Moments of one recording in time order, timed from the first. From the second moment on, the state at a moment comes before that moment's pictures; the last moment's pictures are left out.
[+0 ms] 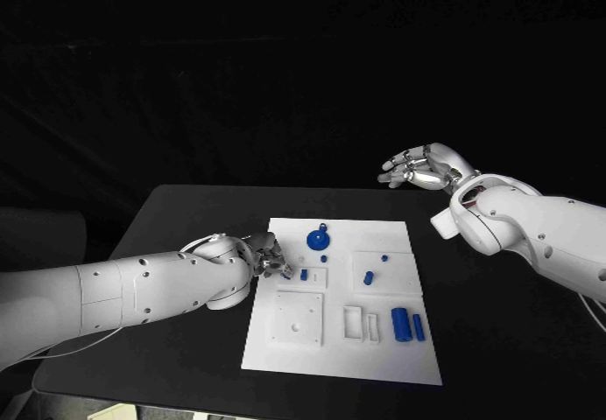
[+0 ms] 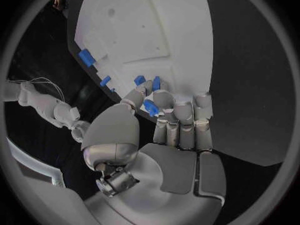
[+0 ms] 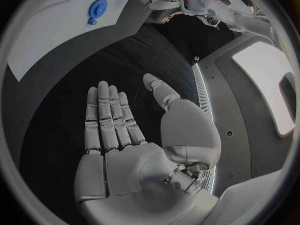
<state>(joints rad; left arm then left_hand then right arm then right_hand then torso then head) 1.22 -0.70 -0.24 1.38 -1.15 -0.29 -0.42 0.92 0.00 0.50 -0.28 0.38 1.17 0.03 0.33 0.62 1.37 -0.09 1.03 0.62 1.17 -0.15 1.48 0.46 0.04 0.97 -0.15 1.03 1.31 1.28 -0.70 0.00 1.24 -0.76 -0.35 0.15 1.01 -0.14 0.45 -0.29 0.31 0.81 0.20 0.30 0.42 1.00 0.15 0.32 0.12 0.99 0.11 0.35 0.54 0.24 0.73 0.22 0.28 1.03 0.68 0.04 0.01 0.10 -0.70</state>
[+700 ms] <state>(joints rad) 1.22 -0.70 -0.24 1.39 -1.16 -0.27 -0.42 0.90 0.01 0.50 -0.28 0.40 1.17 0.03 0.33 0.66 1.37 -0.09 1.05 0.63 1.17 -0.15 1.50 0.47 0.04 0.97 -0.15 1.03 1.31 1.28 -0.71 0.00 1.25 -0.76 -0.35 0.15 1.01 -0.14 0.45 -0.28 0.32 0.81 0.20 0.30 0.42 1.00 0.15 0.32 0.11 0.99 0.11 0.34 0.53 0.26 0.73 0.23 0.27 1.02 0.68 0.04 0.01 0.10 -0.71</state>
